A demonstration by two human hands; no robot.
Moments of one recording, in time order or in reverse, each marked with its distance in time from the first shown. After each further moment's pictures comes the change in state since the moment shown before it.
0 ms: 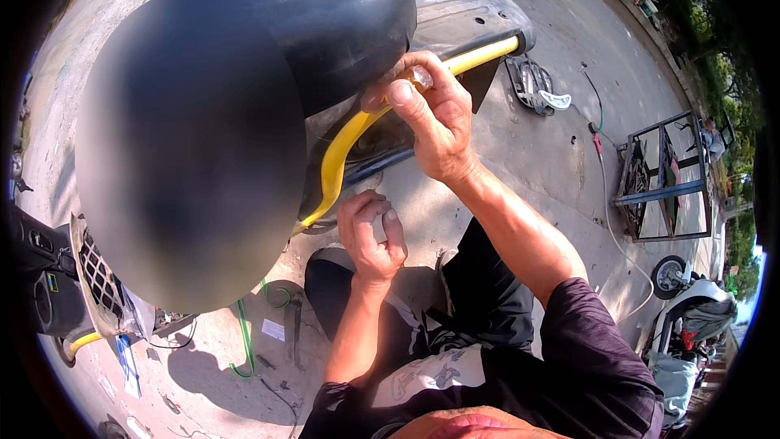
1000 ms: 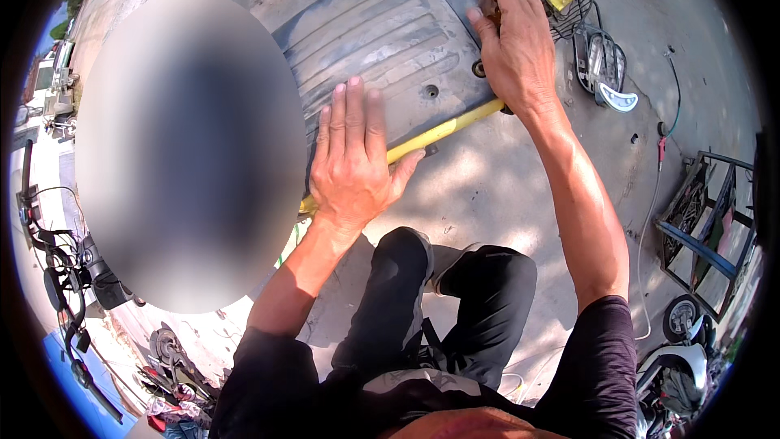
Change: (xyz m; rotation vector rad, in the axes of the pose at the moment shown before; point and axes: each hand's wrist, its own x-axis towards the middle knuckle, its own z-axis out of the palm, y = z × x) left_hand 0.208 0.038 0.127 0.901 -0.720 0.212; right_hand 0.154 0.042 -0.238 -1.004 0.095 0.108
